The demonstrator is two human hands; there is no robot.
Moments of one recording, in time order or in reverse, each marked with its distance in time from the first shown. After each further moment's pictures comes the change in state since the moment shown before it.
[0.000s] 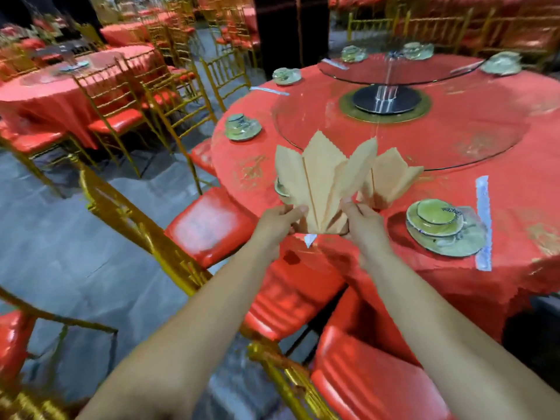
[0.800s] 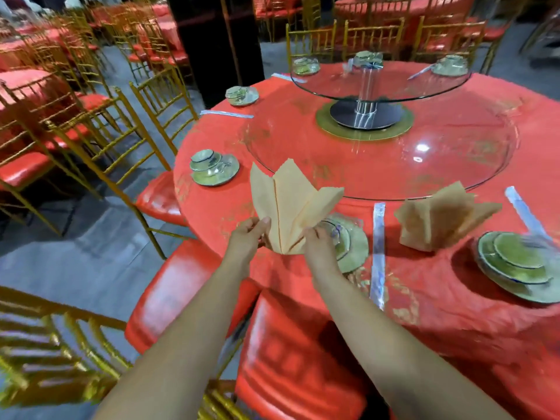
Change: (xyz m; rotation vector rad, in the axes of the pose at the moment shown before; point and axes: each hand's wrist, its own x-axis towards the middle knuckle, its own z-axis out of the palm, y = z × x) left_hand 0.258 0.006 -0.146 -0.010 -0.139 0.039; right_hand 0.162 0.006 0.237 -0.005 0.215 0.087
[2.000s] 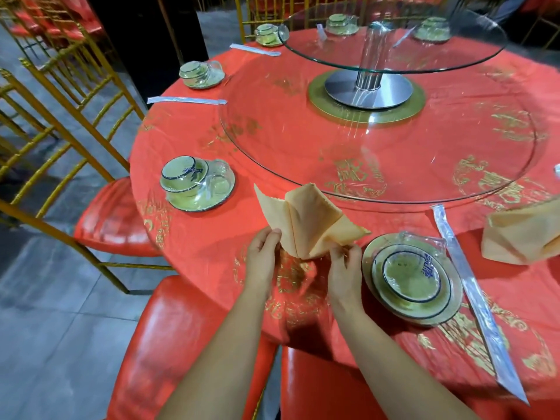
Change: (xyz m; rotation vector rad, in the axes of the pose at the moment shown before) left_hand 0.176 -0.058 -0.048 -0.100 -0.123 -0.068; right_hand 0.108 0.065 0.121 0.110 0.413 -0.038
